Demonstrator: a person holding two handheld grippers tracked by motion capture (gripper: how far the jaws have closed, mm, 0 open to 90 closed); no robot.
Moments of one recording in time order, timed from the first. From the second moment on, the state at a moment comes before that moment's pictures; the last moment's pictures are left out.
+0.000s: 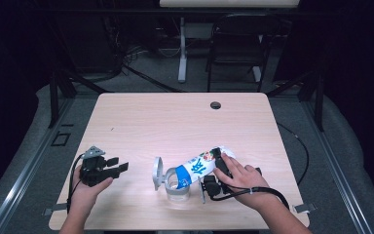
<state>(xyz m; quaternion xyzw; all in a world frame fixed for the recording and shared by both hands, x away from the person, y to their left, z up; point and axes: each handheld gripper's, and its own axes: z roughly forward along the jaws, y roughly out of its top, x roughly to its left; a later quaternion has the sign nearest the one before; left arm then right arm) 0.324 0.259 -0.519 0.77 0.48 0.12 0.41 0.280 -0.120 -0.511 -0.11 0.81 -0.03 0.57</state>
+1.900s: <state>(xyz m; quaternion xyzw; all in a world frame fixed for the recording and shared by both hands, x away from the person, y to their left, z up) 0.324 0.261 -0.520 0.77 0.48 0.12 0.41 0.280 -0.115 -0.507 -0.13 0.80 -0.05 0.58</state>
